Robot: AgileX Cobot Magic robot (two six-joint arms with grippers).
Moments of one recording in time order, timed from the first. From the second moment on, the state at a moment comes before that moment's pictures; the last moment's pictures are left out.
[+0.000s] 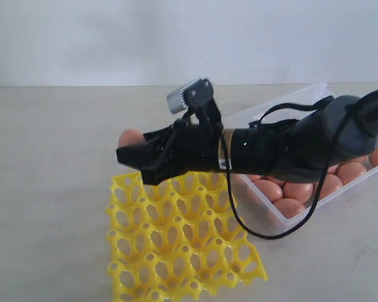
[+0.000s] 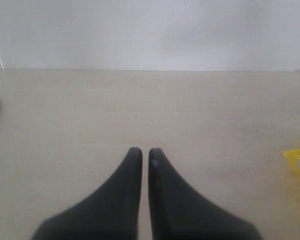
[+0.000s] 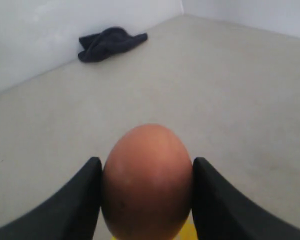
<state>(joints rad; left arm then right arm) 0.11 0.00 0.00 -0.19 0.29 0.22 0.40 2.01 -0.97 -0.91 -0.92 0.78</state>
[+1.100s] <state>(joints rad) 0.11 0.00 0.00 -0.19 0.29 0.22 0.51 2.16 -1.08 -0.83 -0.72 0.60</state>
